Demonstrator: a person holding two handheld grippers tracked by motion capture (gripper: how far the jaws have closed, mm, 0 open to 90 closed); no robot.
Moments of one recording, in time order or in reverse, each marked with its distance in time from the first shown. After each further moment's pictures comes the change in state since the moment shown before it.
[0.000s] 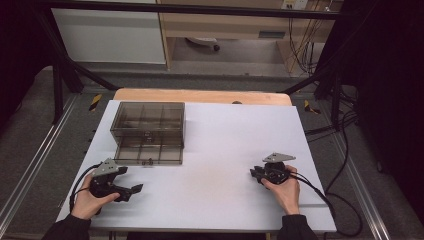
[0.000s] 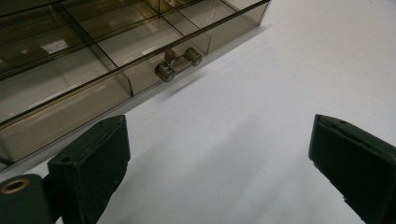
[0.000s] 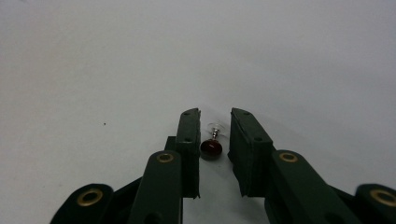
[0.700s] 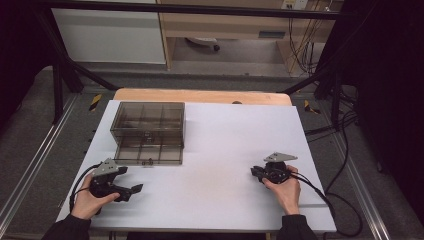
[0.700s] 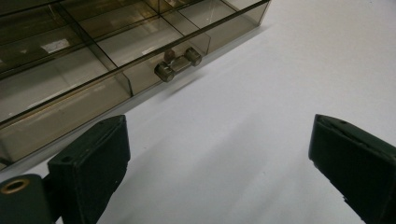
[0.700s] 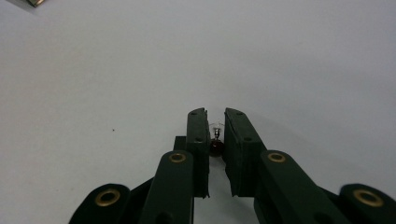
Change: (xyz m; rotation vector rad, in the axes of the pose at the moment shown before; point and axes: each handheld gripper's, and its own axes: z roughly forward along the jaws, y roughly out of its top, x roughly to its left) left arm 0.000 0.000 0.000 0.001 -0.001 0.001; right arm 0.000 0.002 -0.004 -0.025 0.014 0.018
